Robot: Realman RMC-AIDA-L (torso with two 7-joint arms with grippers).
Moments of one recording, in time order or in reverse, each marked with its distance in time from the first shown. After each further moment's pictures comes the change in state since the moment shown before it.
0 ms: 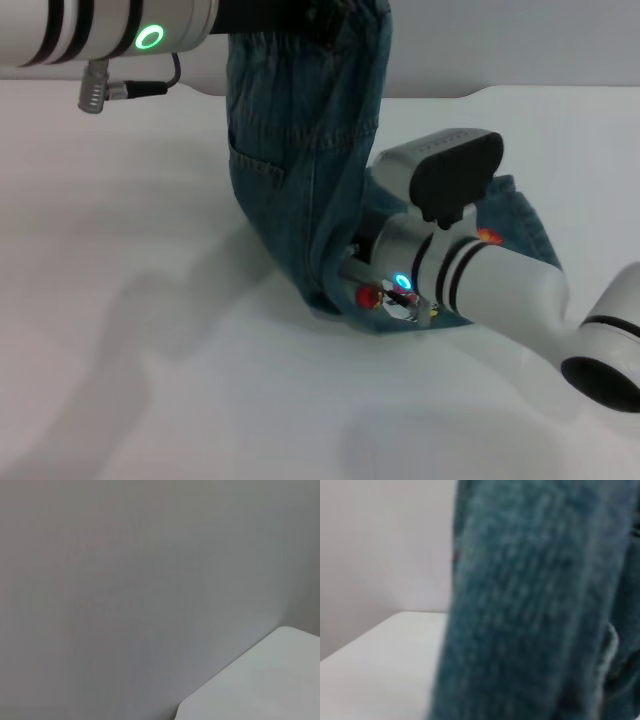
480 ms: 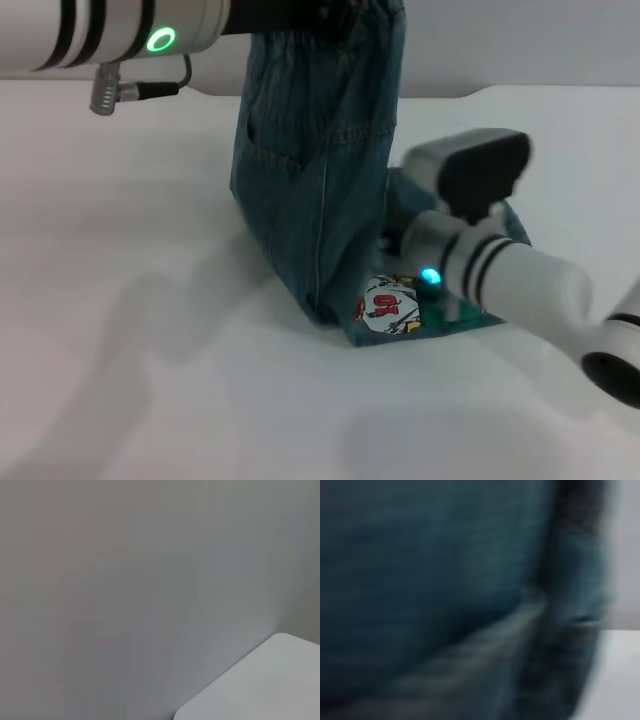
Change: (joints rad) left arm 0.009 0.000 0.022 0.003 -0.001 0.036 -0.001; right arm -0.003 0.000 0.005 -0.073 0.027 -0.004 0.017
